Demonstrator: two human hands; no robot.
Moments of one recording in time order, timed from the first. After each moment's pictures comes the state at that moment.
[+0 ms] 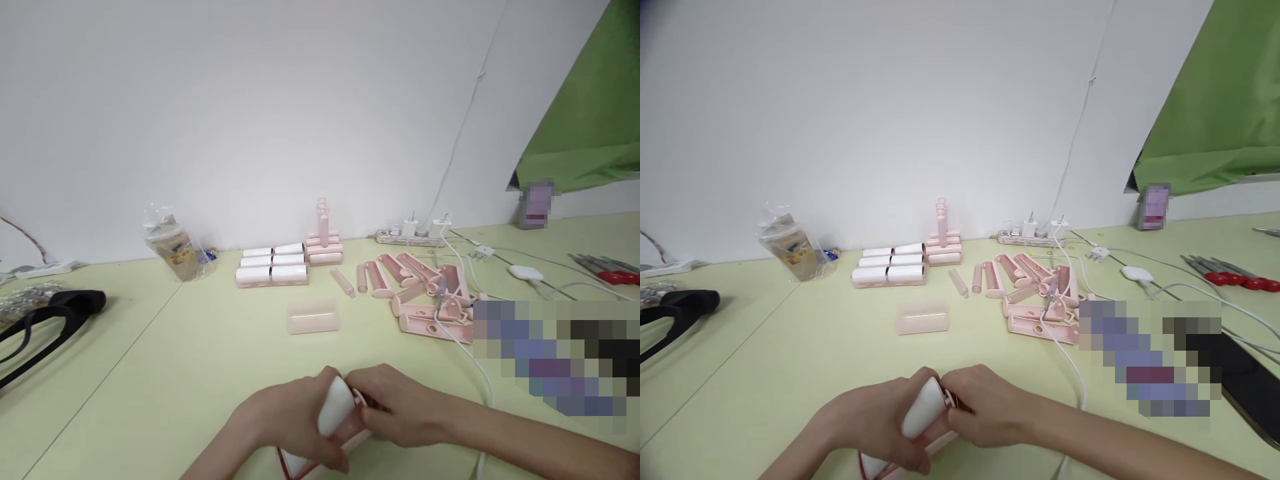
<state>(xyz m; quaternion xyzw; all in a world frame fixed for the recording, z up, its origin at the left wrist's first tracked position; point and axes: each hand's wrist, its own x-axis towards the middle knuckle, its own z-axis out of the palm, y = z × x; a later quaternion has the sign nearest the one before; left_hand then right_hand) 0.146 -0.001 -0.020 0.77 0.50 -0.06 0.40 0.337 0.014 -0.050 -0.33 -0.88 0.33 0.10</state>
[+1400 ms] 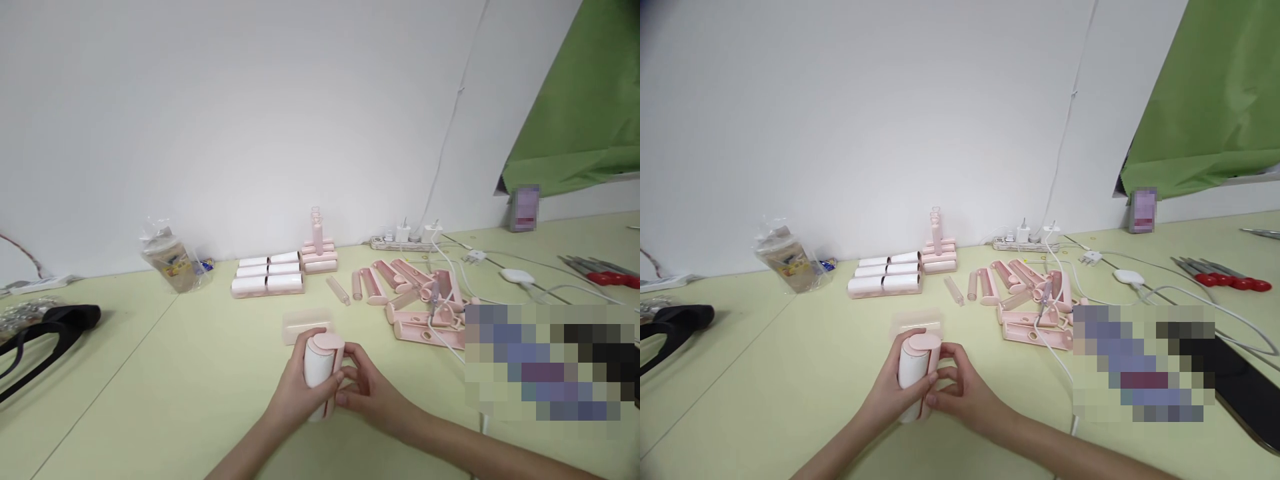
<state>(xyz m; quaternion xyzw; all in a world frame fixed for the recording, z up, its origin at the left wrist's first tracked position) 0.169 0.011 -0.052 0.62 0.47 0.37 0.50 0.320 0.025 -0.121 -0.23 -0.52 0.72 0.40</state>
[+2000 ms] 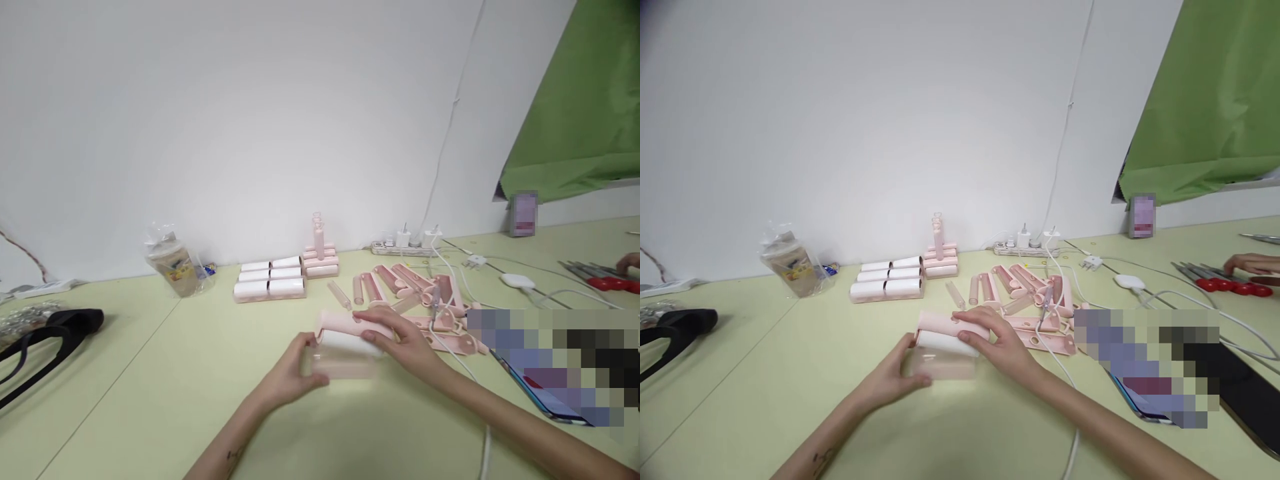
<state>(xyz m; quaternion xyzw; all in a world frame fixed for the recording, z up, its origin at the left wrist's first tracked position) 0.131 0.050 -0.088 0.73 0.46 0.29 0.42 0.370 0.064 -0.058 -0.40 -0.74 0.30 0.45</state>
